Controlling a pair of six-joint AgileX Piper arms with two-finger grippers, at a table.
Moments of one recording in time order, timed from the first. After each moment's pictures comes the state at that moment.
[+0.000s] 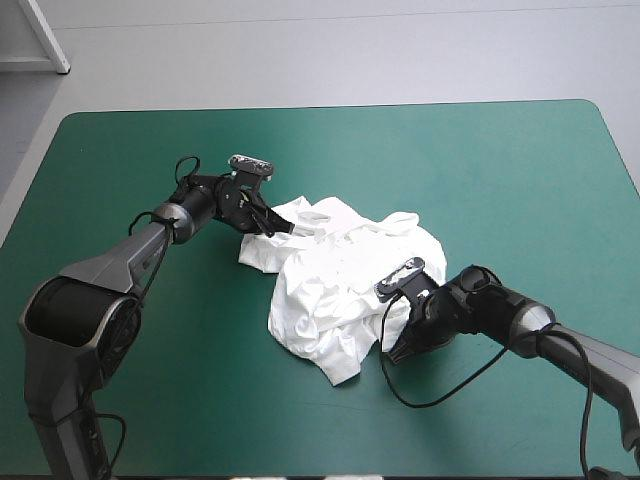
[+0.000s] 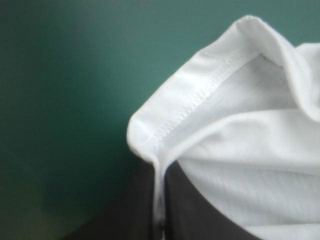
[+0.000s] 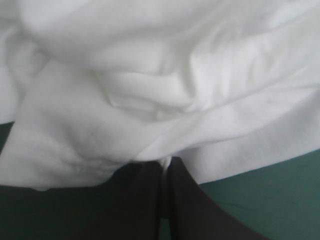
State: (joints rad) left arm -0.32 1.98 -1.46 -0.17 0.60 0.20; right arm 0.63 1.50 -0.84 0.01 0.68 -0.07
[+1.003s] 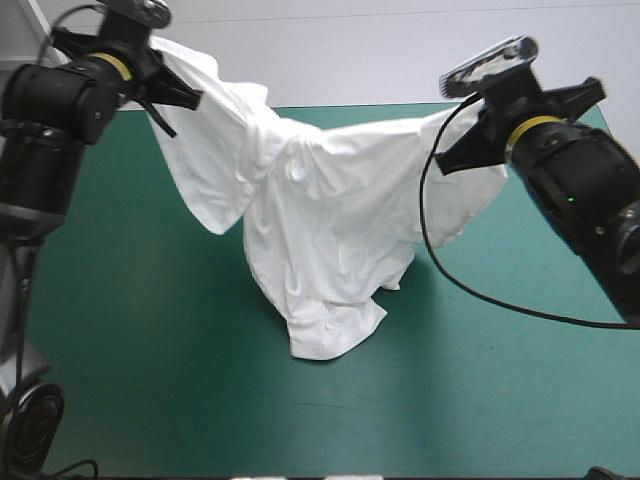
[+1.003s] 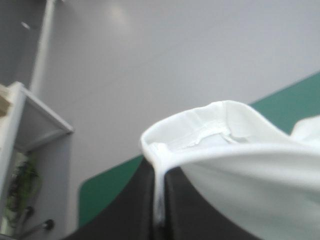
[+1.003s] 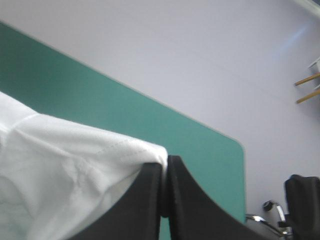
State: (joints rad) left arm -0.31 1.59 -2.09 0.32 0.97 0.20; right arm 0.63 1.34 -1.80 -0.65 1.07 0.15
